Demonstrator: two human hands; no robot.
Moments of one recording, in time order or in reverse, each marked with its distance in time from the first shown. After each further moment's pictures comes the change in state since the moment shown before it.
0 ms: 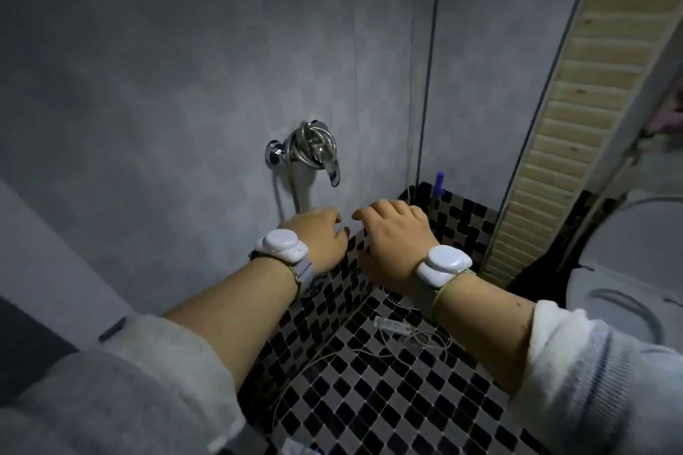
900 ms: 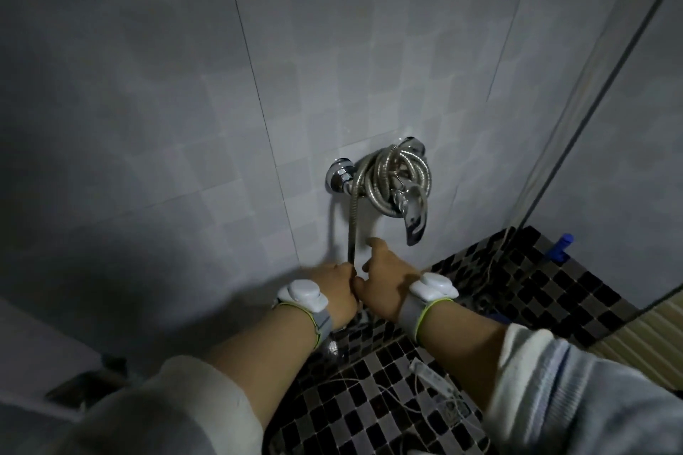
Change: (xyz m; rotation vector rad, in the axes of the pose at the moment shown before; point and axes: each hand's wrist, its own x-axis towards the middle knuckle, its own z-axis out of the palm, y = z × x) left_hand 0.144 -0.100 0.100 -0.066 -0.311 -0.281; right_hand 0.219 -0.003 0.161 0.584 -0.498 0.055
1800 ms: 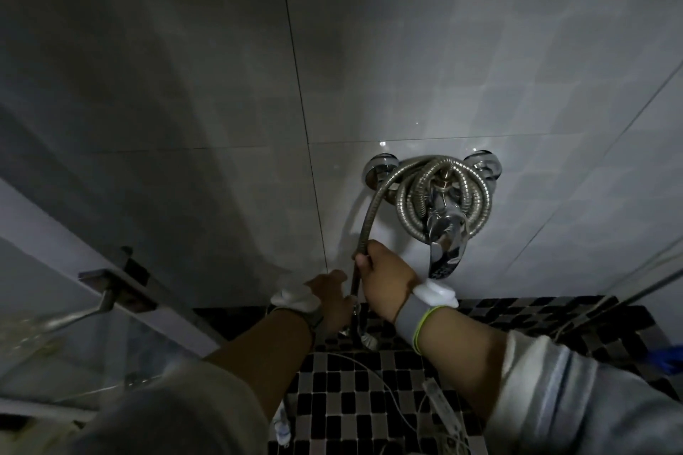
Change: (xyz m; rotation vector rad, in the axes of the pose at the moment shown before) left_hand 0.033 0.005 0.064 -0.461 0.083 -0.557; right_hand 0.078 0.025 0.007 0.078 -0.232 -0.350
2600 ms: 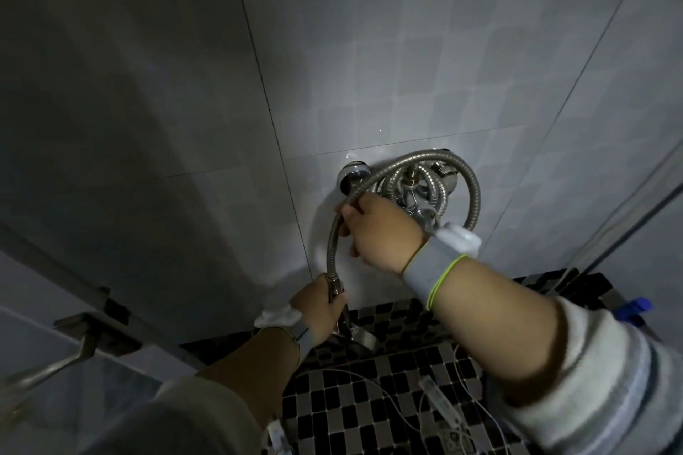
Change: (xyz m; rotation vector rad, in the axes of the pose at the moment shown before) left_hand -0.015 0.003 -0.011 -0.161 0.132 0.174; right_hand -0.019 -0.082 -0.082 0.082 0.067 0.023
